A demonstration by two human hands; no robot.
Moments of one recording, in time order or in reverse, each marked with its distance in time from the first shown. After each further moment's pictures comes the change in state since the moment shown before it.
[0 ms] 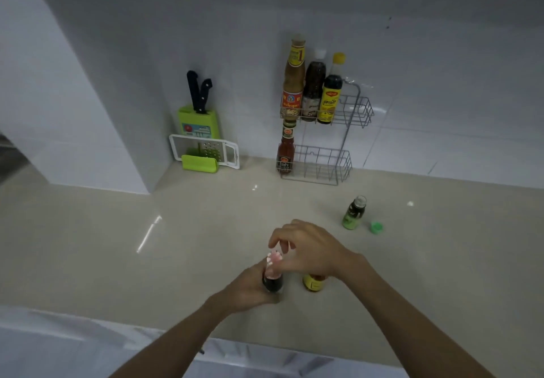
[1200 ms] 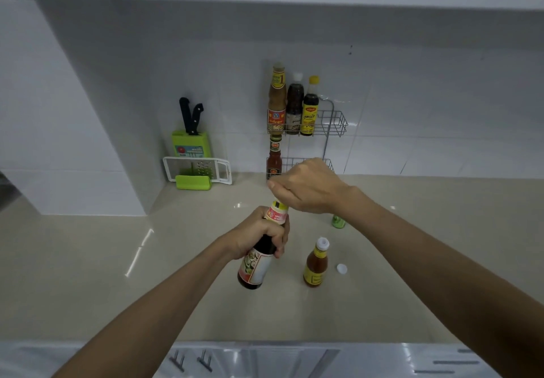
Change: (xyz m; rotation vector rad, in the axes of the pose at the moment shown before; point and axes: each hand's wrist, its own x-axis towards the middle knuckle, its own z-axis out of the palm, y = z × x) left_hand -0.042 0.129 -0.072 -0.396 -0.234 0.232; right_hand 0.012 -0.065 -0.103 -0.552 0.375 -0.196
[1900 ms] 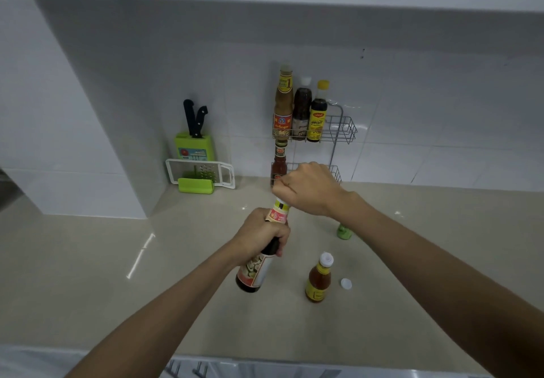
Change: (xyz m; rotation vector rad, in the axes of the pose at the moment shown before) left_hand 0.028 -0.004 -0.008 0.072 0.408 -0.045; right_hand 0.025 0.024 0.021 0.033 -0.116 0.239
